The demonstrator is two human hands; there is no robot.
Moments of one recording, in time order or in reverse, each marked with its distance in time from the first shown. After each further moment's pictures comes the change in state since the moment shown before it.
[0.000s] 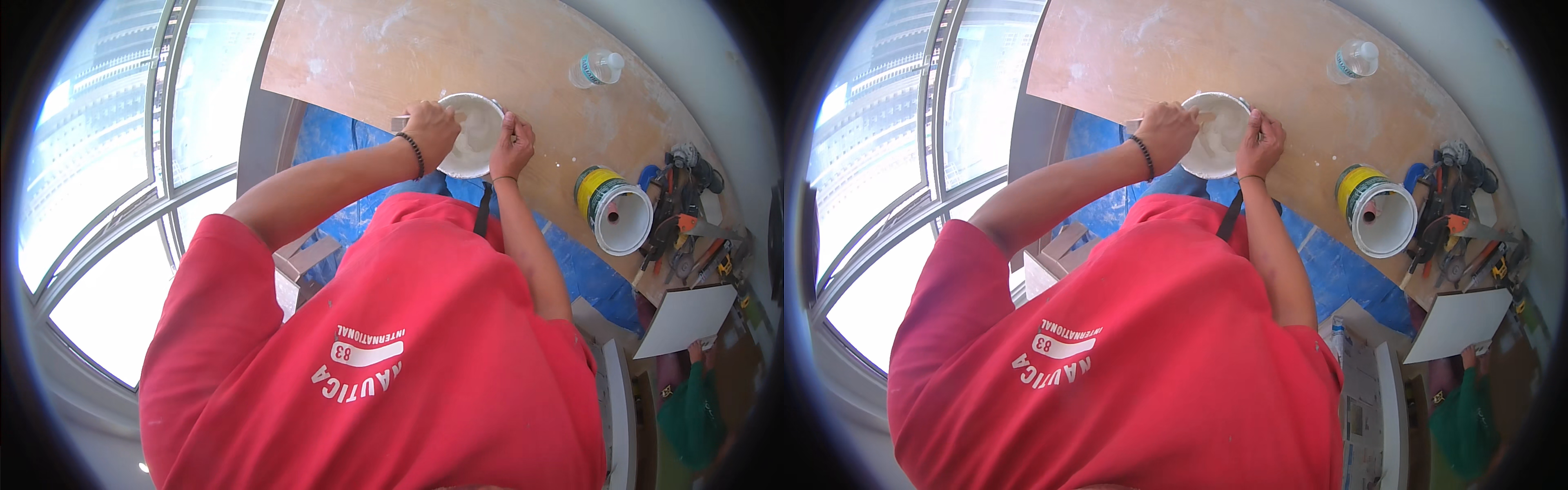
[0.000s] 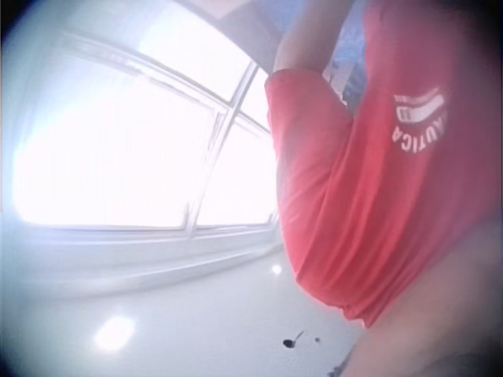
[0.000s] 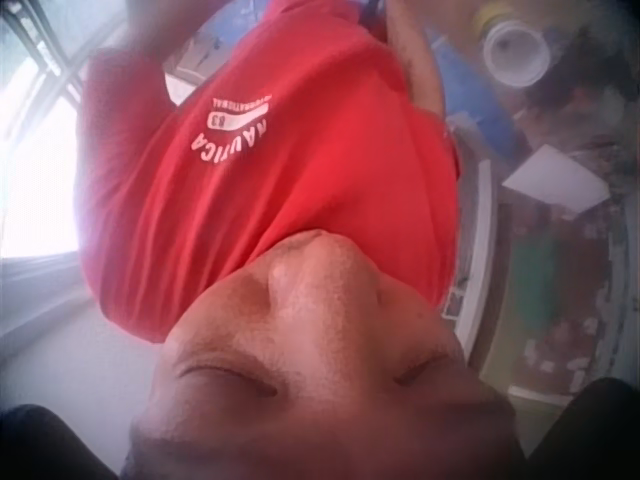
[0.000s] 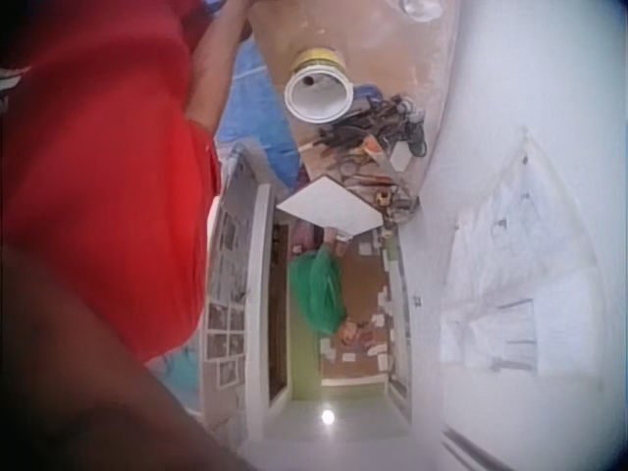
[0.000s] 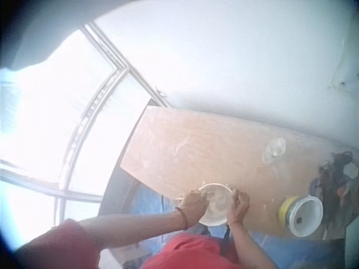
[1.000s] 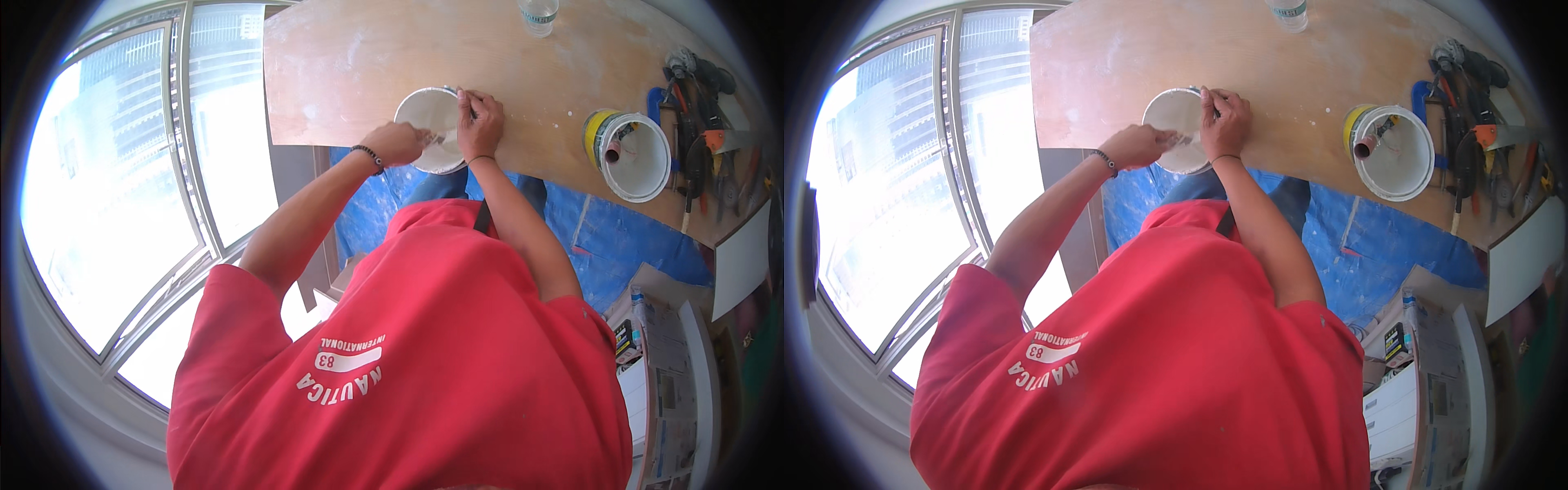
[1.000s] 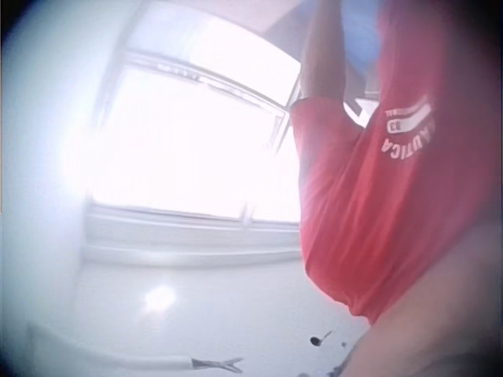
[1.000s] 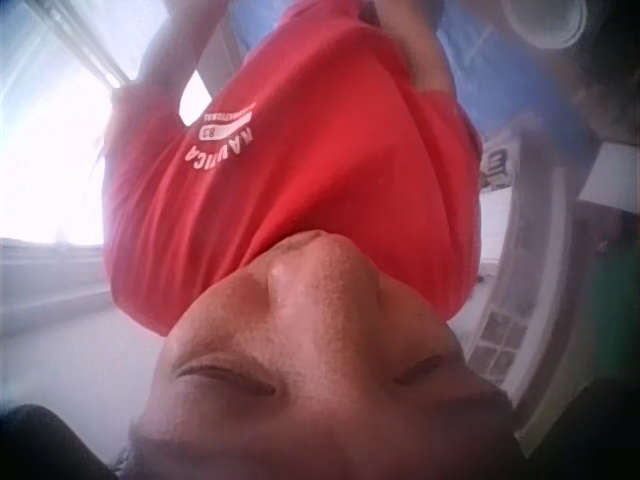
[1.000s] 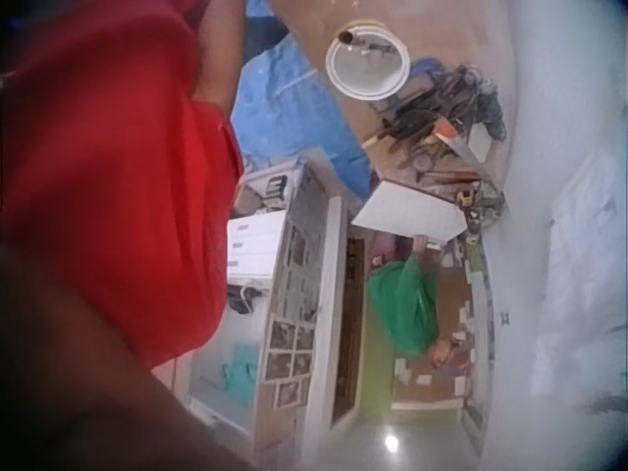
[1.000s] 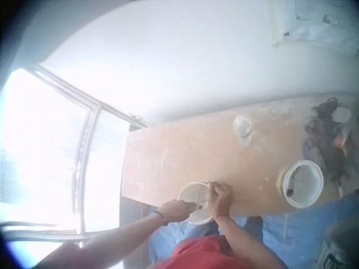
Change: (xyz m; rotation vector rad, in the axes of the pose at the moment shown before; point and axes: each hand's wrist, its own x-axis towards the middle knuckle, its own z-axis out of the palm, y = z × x) left_hand 0.027 0.005 -0.025 -0.355 -0.485 -0.016; right_hand -0.001 -0.003 0.007 0.026 0.134 0.004
